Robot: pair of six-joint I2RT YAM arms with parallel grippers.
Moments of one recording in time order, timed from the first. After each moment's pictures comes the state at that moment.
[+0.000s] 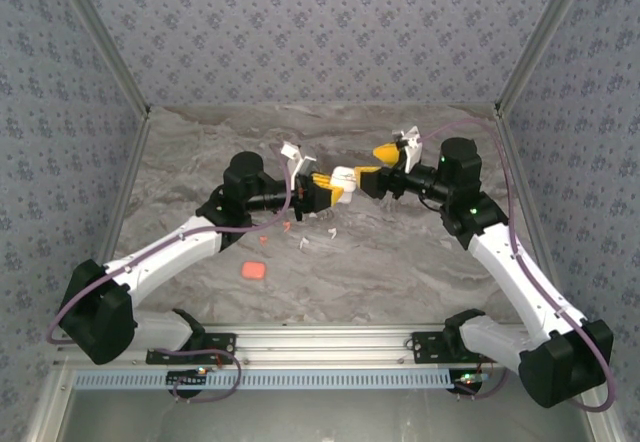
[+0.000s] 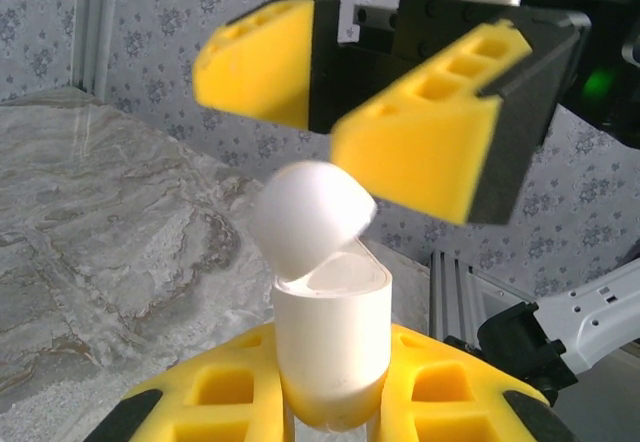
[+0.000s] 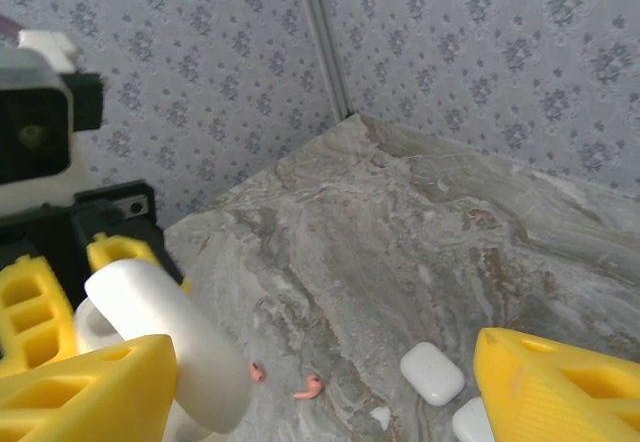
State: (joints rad) left arm -0.69 1.30 0.90 0.31 0.71 -0.33; right arm 0.34 1.07 0.95 -0.09 -0.62 0.10
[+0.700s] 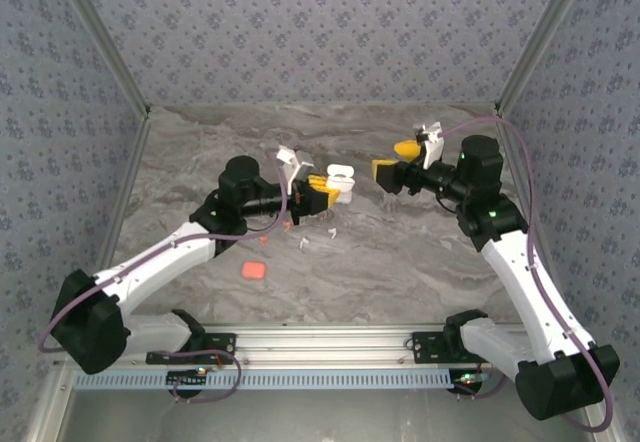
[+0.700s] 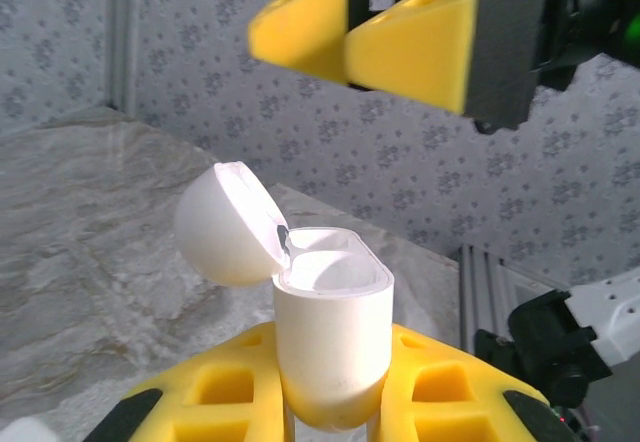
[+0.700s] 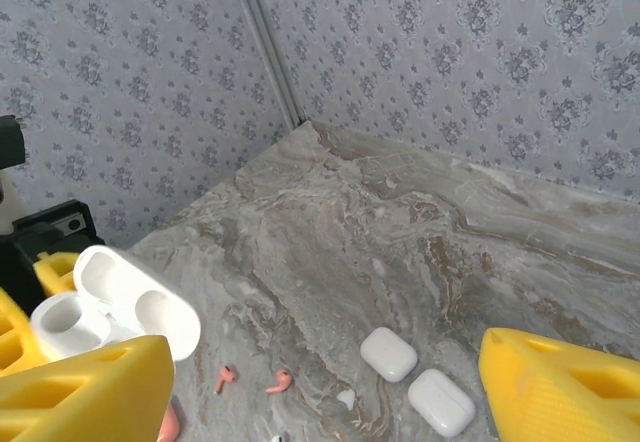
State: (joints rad) left arm -0.70 1.22 0.87 0.24 0.62 -0.23; right arm 0.25 1.00 1.01 -0.26 -0.60 0.11
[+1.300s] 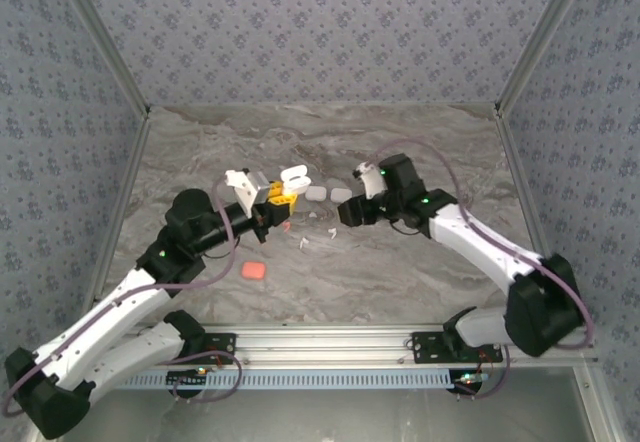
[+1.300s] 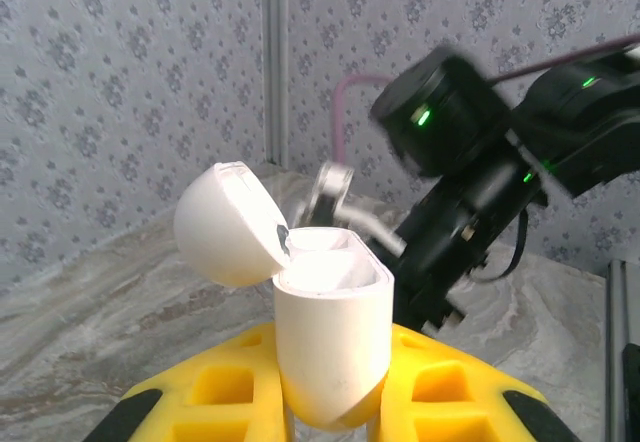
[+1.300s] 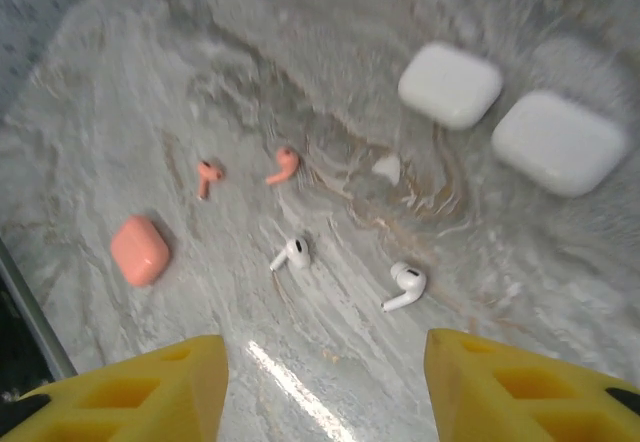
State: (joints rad) left arm -0.70 0.79 0.73 0.03 0.33 -0.04; right arm 0.55 1.38 0.94 -0.38 -0.41 0.20
